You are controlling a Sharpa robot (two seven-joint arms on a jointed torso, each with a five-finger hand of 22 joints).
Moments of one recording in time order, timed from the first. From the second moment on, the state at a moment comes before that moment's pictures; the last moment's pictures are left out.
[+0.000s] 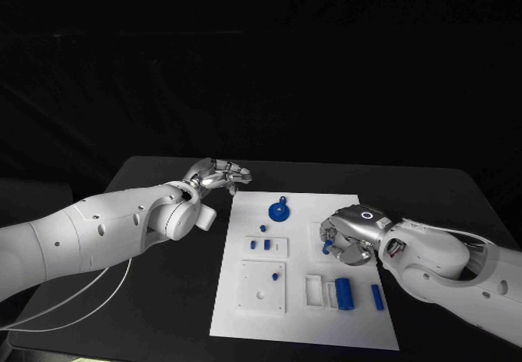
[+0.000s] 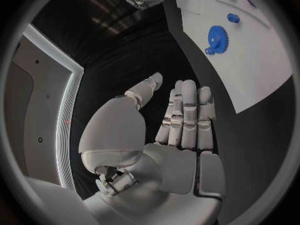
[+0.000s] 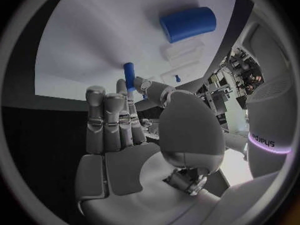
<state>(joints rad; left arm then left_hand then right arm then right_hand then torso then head) 1.26 -0.77 -0.11 1.30 -0.26 -0.32 0.27 1.10 -0.15 0.52 -0.23 0.10 0.90 0.16 0.25 0.50 1.23 0.09 0.07 0.20 1.07 -0.02 1.14 0.38 0.05 0.85 -0.11 0.81 1.29 1.14 -0.87 -0.05 1.64 -1.86 -0.22 -0.13 1.21 -0.23 0.86 -0.09 0.05 1.01 0.11 0.39 0.42 1.31 0.05 0.13 0.16 1.29 -0.06 1.12 0.77 0.18 1.24 -0.03 0.84 1.31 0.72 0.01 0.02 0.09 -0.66</state>
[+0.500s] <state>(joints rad) 1.26 -0.77 -0.11 1.30 -0.26 -0.32 0.27 1.10 -0.14 0.52 -0.22 0.10 0.90 0.16 0.25 0.50 1.23 0.09 0.07 0.20 1.07 -0.02 1.14 0.38 0.05 0.85 -0.10 0.81 1.29 1.14 -0.87 -0.05 1.64 -1.88 -0.25 -0.14 1.21 -0.23 0.86 -0.08 0.05 1.02 0.11 0.39 0.43 1.32 0.04 0.13 0.18 1.30 -0.06 1.12 0.77 0.18 1.24 -0.03 0.85 1.31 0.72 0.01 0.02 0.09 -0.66</state>
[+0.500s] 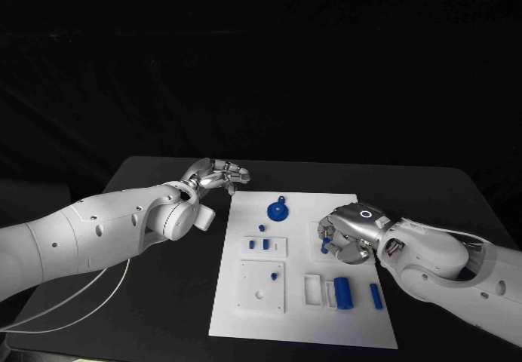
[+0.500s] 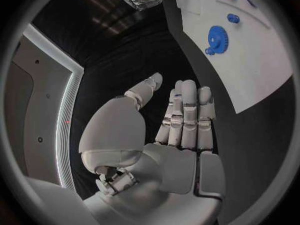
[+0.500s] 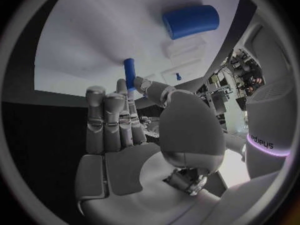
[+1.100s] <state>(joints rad) 1.26 -0.77 -0.11 1.30 -0.26 -0.32 0.27 1.10 -0.14 0.52 -0.22 0.10 0.90 0.16 0.25 0.50 1.23 0.09 0.07 0.20 1.07 -0.02 1.14 0.38 0.05 0.84 -0.10 0.81 1.29 1.14 -0.89 -0.02 1.76 -1.88 -0.32 -0.12 1.22 -0.24 0.87 -0.08 0.04 1.03 0.10 0.39 0.44 1.32 0.04 0.13 0.18 1.30 -0.06 1.12 0.77 0.18 1.24 -0.03 0.85 1.31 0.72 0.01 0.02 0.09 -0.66</state>
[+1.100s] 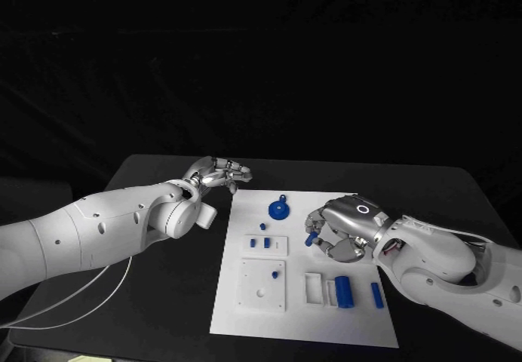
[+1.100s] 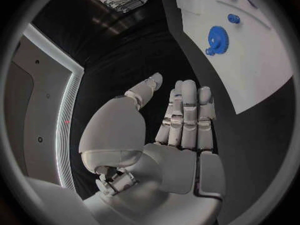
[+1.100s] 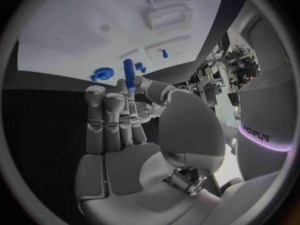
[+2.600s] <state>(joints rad) 1.26 -0.74 -0.11 1.28 -0.26 -0.32 0.27 1.10 -0.14 0.52 -0.22 0.10 0.90 0.16 0.26 0.50 1.23 0.09 0.07 0.20 1.07 -0.02 1.14 0.38 0.05 0.84 -0.10 0.81 1.29 1.08 -0.66 -0.12 1.71 -1.85 -0.31 -0.05 1.22 -0.24 0.87 -0.08 0.05 1.02 0.10 0.39 0.44 1.32 0.04 0.13 0.19 1.30 -0.06 1.12 0.77 0.18 1.25 -0.04 0.85 1.31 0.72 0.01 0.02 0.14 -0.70</state>
